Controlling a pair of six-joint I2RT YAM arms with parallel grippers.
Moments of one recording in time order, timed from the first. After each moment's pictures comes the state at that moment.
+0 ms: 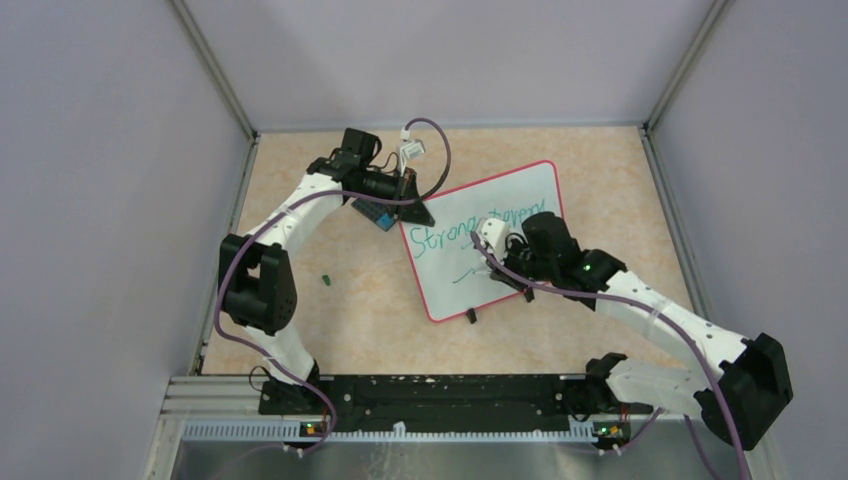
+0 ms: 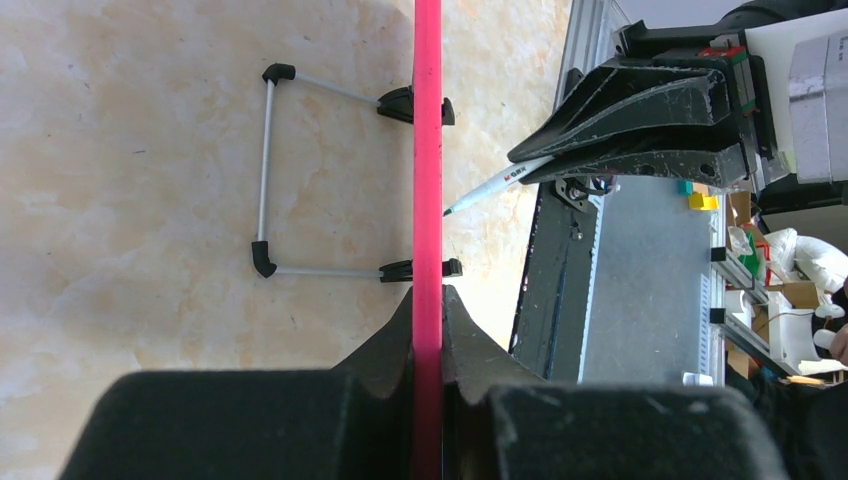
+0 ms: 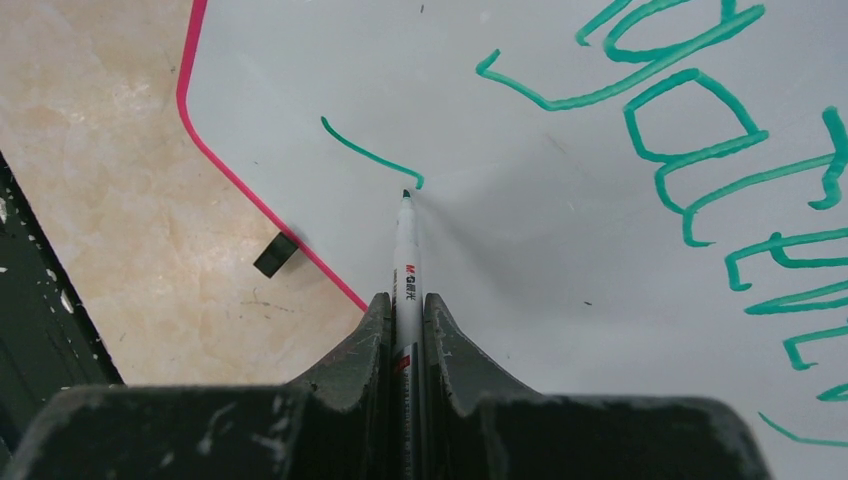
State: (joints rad) left arm -0.33 1.75 1.47 -0.64 1.08 0.13; right arm 0.69 1.08 0.81 -0.44 -0.22 -0.40
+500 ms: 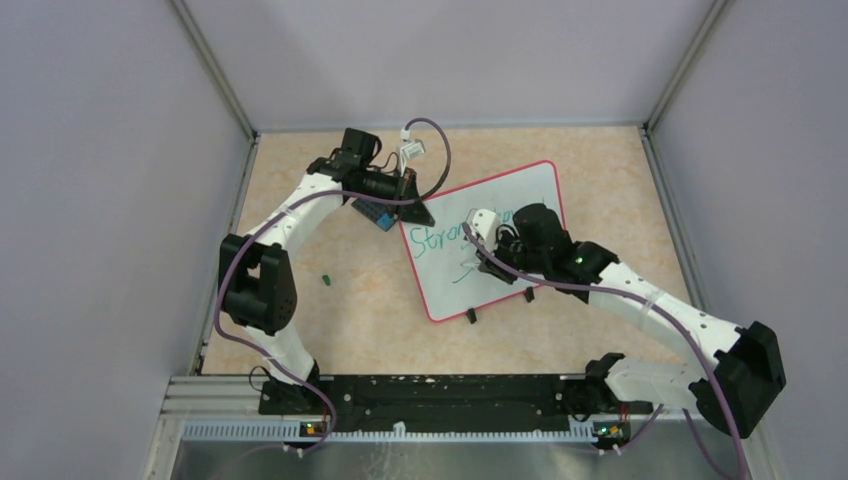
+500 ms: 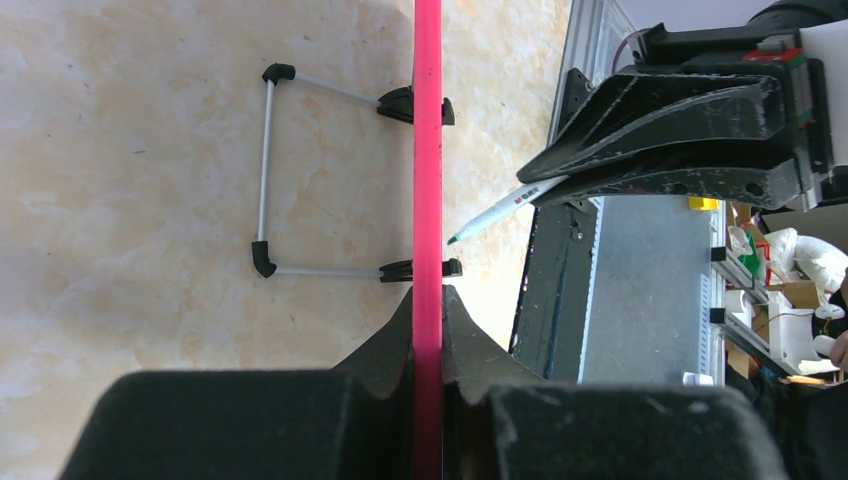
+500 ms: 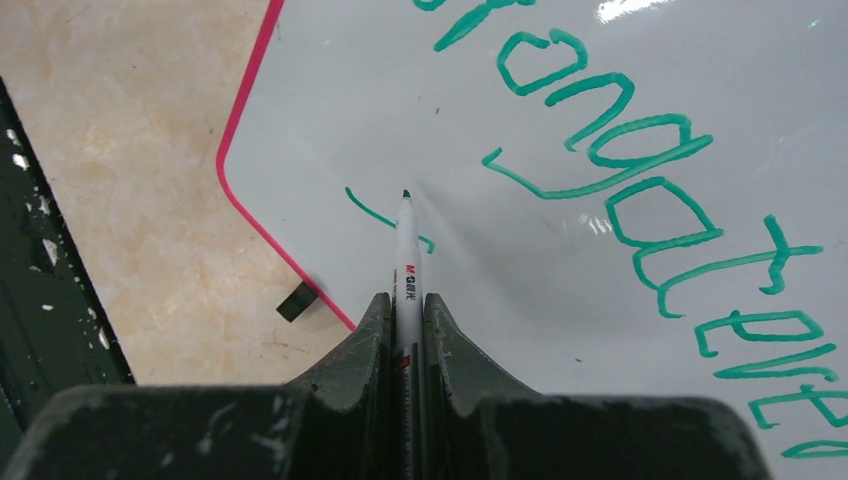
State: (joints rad) left arm -0.33 1.75 1.47 -0.64 1.08 0.13; right arm 0.73 1.12 0.88 -0.42 -0.25 -0.37
